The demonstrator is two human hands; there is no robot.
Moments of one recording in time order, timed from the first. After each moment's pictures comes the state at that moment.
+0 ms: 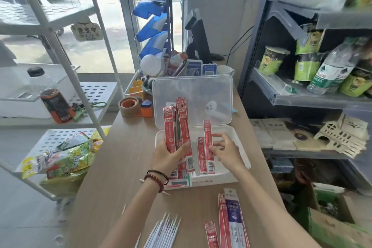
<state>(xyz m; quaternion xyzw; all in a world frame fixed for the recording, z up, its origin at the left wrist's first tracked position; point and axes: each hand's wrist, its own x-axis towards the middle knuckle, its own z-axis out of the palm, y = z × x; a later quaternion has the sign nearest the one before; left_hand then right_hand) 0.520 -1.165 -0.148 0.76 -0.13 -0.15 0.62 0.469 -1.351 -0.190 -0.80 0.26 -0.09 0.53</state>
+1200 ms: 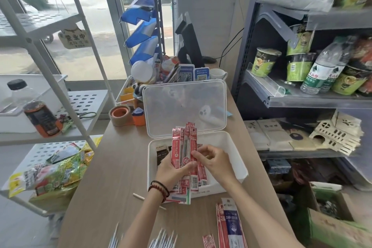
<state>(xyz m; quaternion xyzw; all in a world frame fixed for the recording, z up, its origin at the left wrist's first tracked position) 0.545 -1.189 -0.208 0.74 -0.19 -0.23 0.61 0.478 -1.341 -0.211 -0.81 0.20 -0.14 0.54</state>
